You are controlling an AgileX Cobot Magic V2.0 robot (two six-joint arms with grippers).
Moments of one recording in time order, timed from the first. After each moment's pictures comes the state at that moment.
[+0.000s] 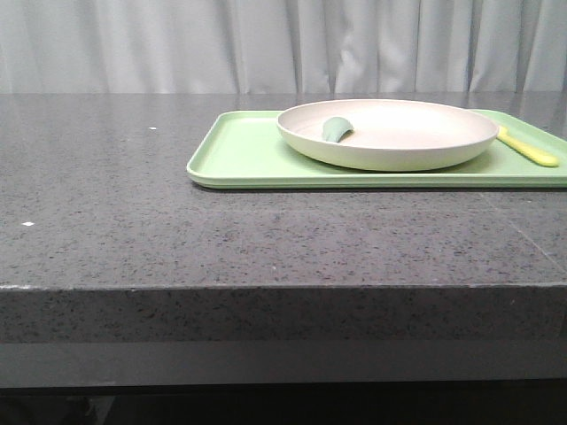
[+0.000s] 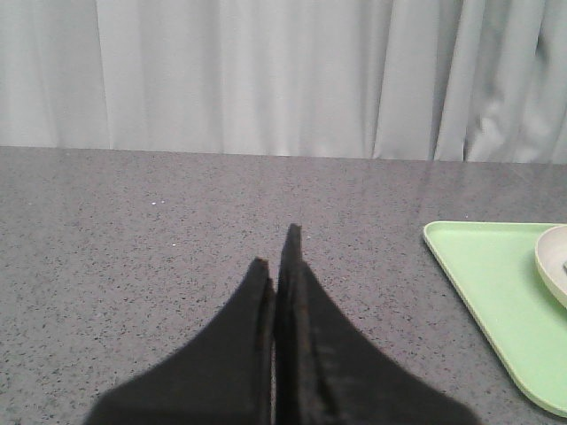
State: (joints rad) left arm -0.10 0.56 -0.48 0.07 0.09 -0.12; right arm 0.06 0.17 -0.37 -0.02 0.35 0.10
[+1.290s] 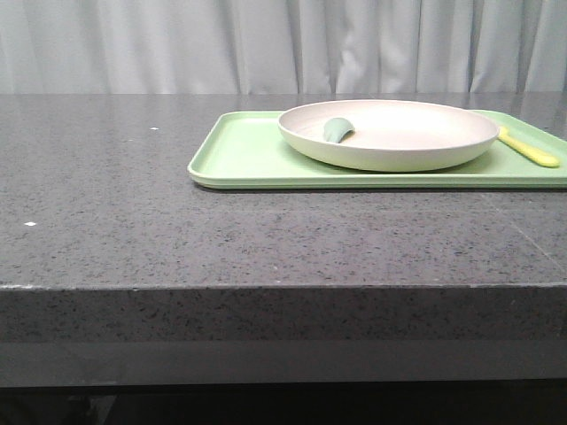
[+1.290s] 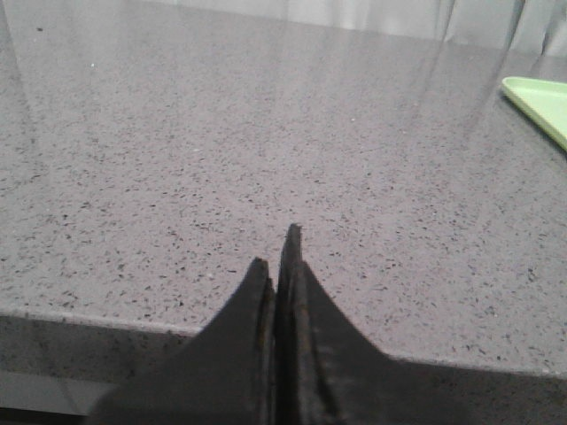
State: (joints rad) left arm 0.00 0.00 0.01 0.01 0.27 -0.12; right arm 0.06 0.17 -0.37 -0.02 0.35 0.10
